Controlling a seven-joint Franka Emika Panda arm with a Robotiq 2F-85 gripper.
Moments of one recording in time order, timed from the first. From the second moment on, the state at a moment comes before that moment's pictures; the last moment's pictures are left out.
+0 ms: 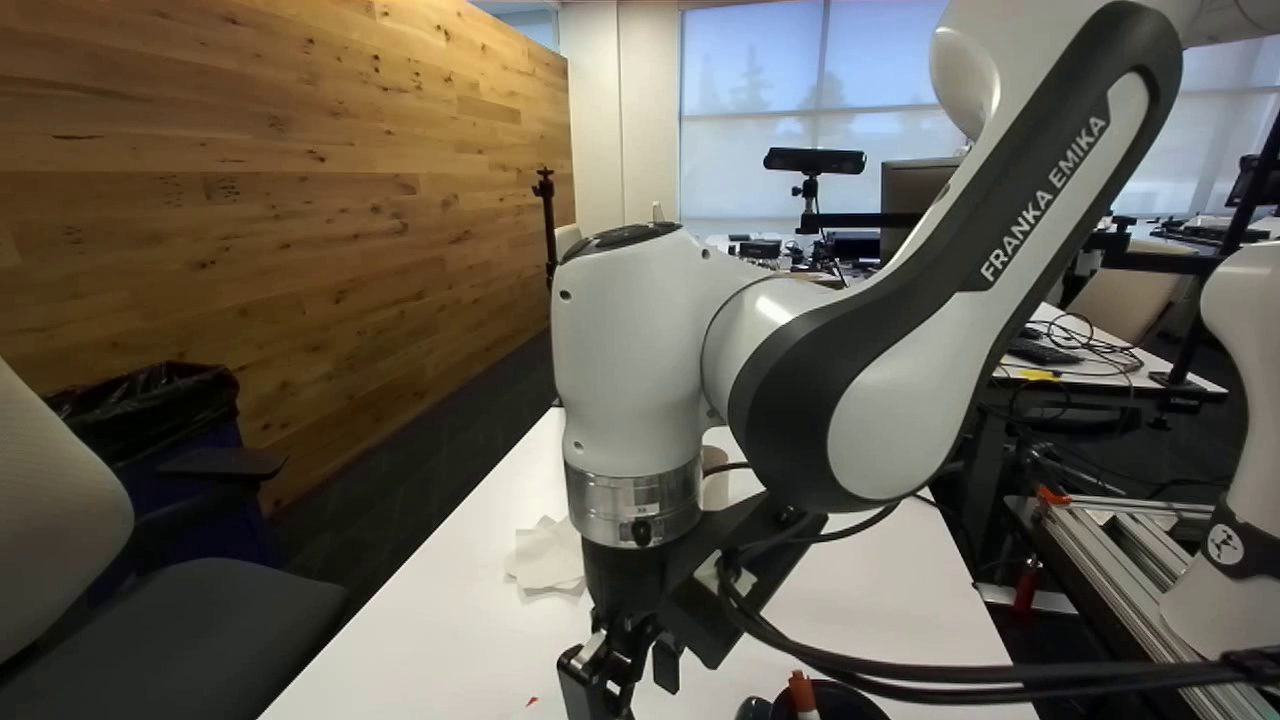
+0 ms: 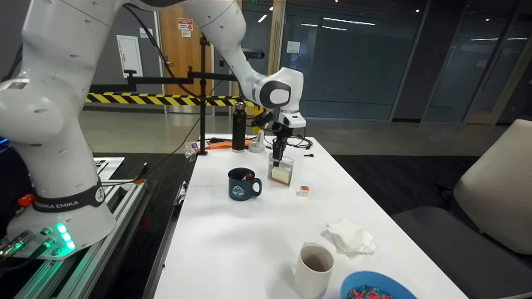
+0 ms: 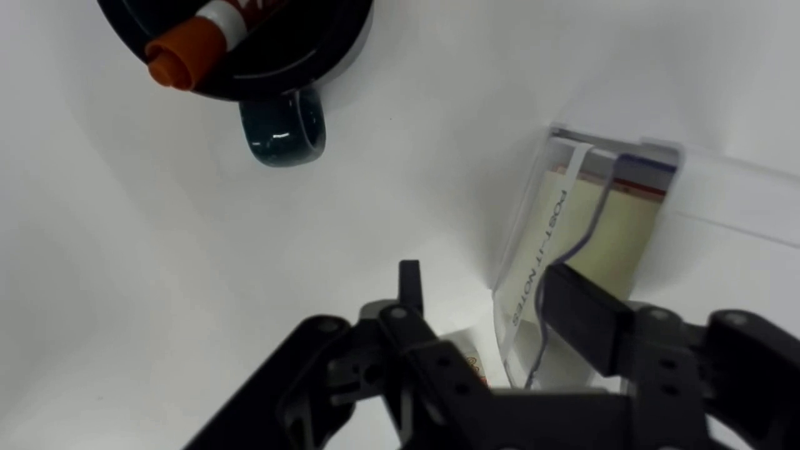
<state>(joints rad) 0.33 0.44 0.05 -1.94 -0.01 2.40 0.86</state>
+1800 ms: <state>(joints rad) 0.33 0.46 0.05 -1.94 -0.01 2.39 0.86</state>
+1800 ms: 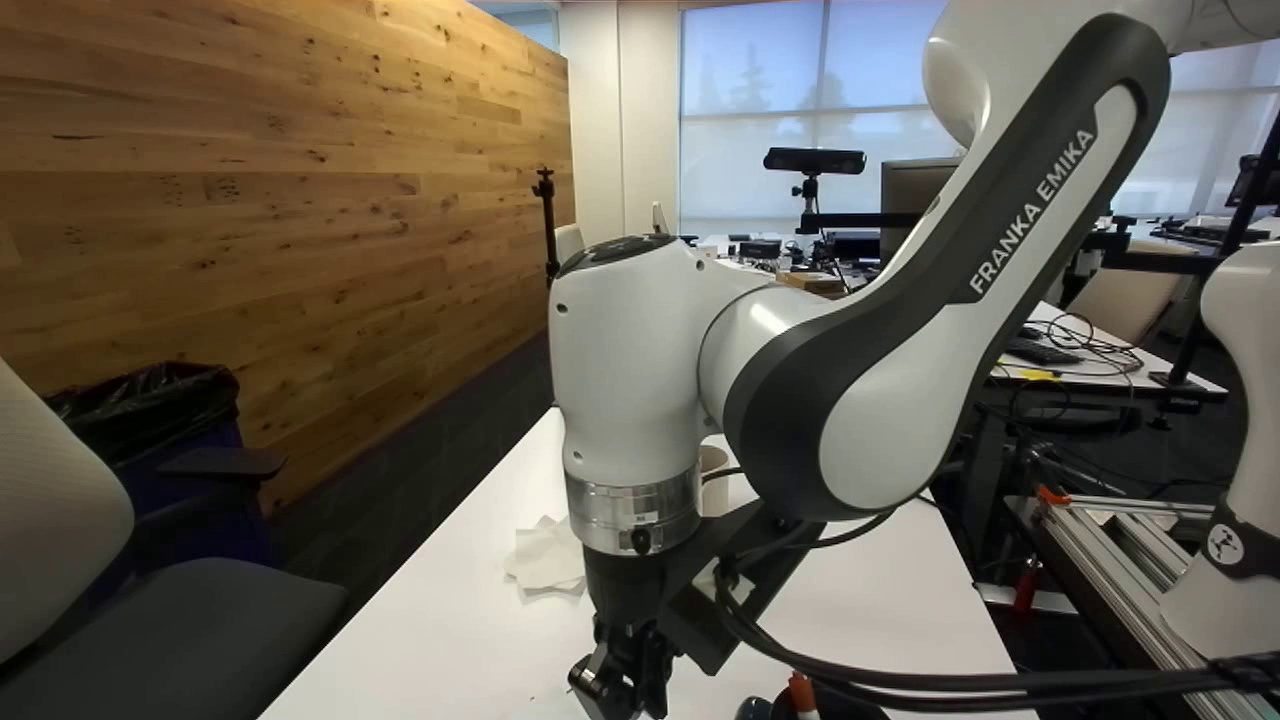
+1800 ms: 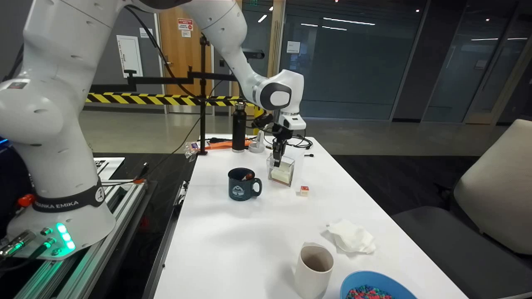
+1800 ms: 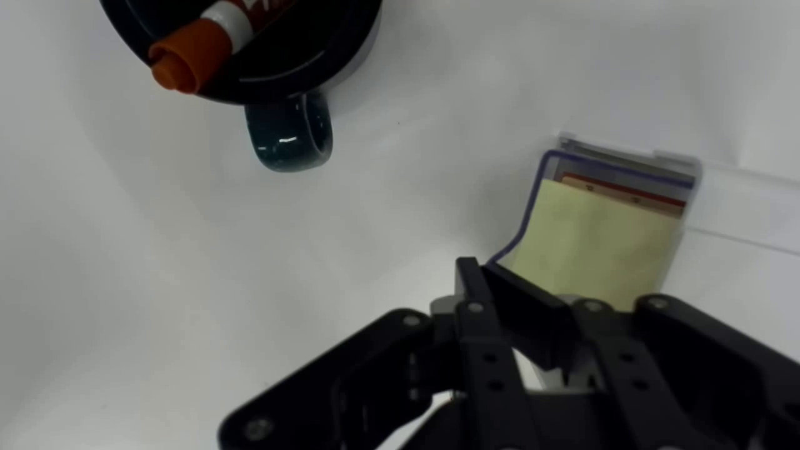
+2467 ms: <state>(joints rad) 0.33 0.46 0.05 -1.94 -0.01 2.38 0.86</state>
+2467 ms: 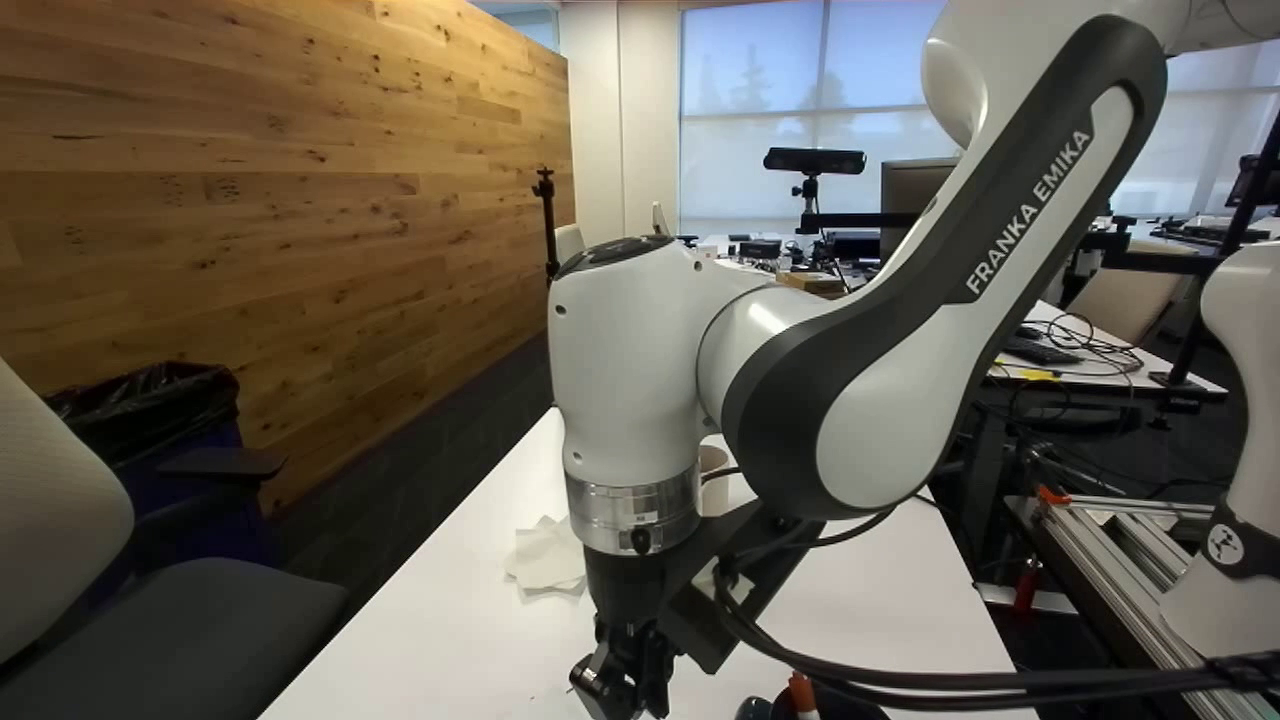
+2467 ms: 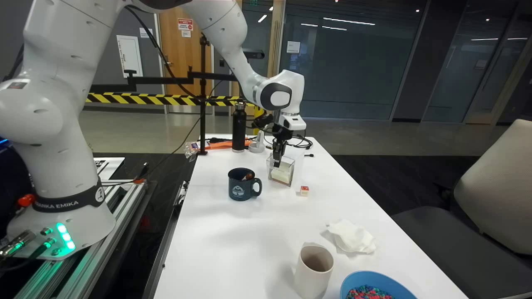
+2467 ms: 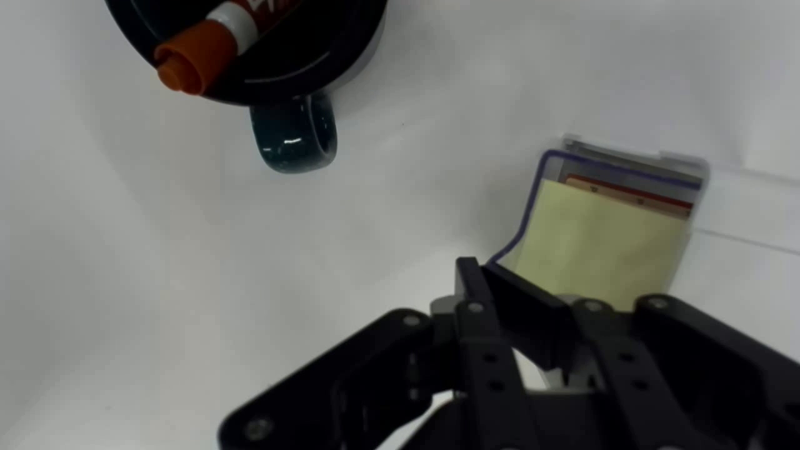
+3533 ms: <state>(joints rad) 0.29 0.45 0.03 -1.96 0.00 2.38 0.86</state>
